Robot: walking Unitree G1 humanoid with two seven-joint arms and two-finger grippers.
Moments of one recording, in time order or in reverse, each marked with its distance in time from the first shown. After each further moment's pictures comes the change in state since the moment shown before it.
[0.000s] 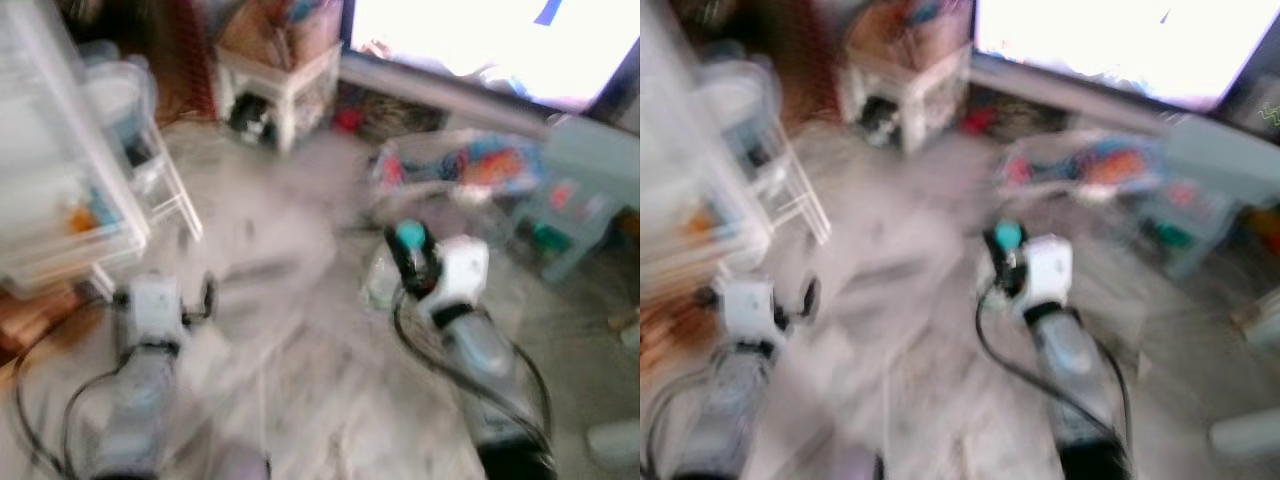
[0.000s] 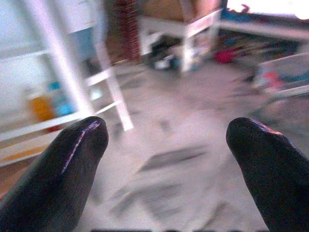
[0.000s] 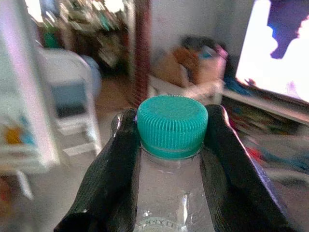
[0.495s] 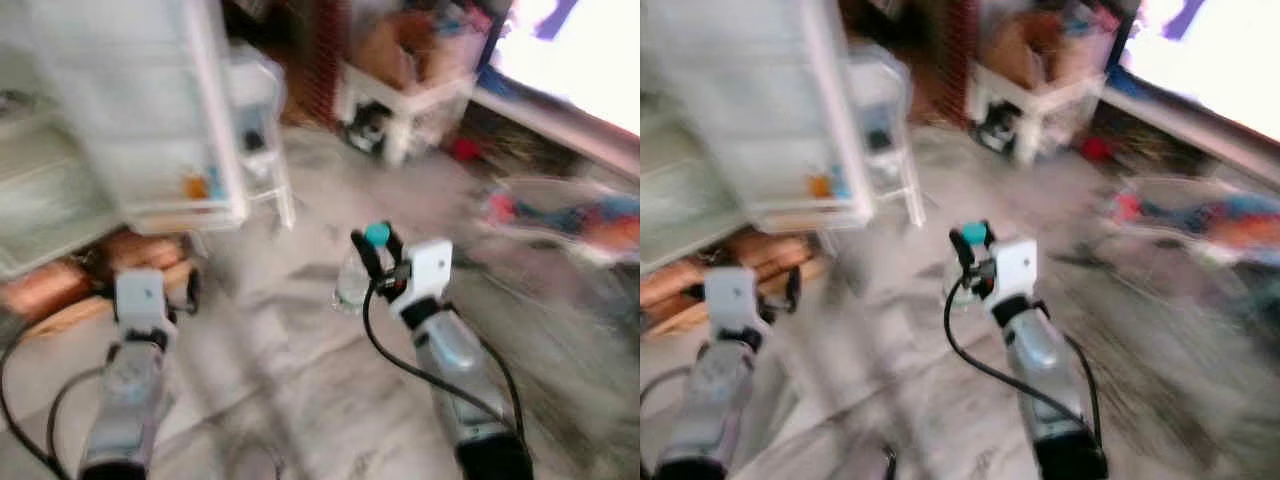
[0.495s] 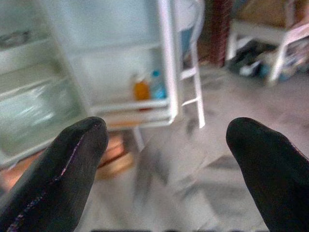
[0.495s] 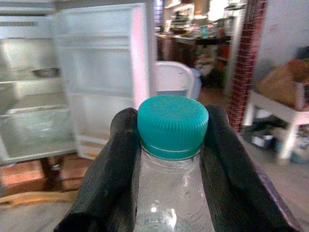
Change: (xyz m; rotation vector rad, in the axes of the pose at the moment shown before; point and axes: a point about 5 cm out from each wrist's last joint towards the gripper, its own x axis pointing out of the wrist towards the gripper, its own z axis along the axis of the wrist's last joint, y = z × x) left arm 0.011 0.004 0.009 0.020 -0.020 0.023; right arm 0.004 0.016 -0.002 -0.004 0.005 0.065
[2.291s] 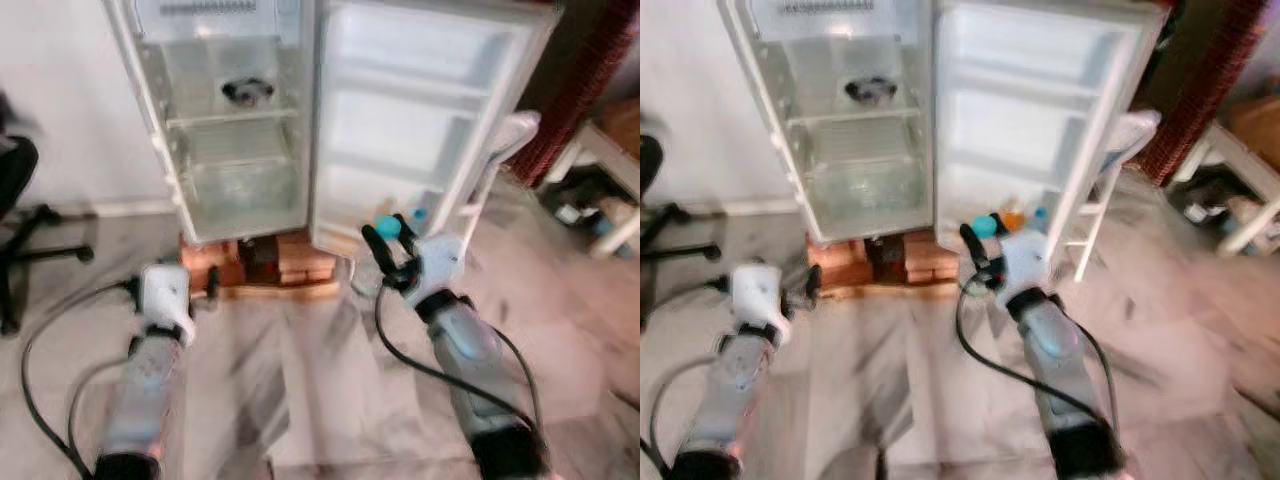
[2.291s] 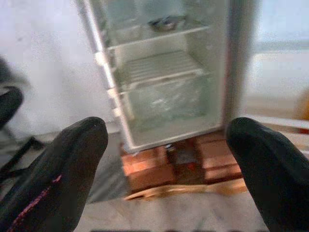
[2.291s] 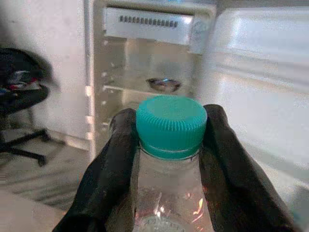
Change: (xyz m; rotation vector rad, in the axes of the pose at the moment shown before) left arm 0.004 -0.006 0.005 0.079 -0.045 -0.014; right arm 0.006 0.004 0.005 -0.050 -0.032 0.073
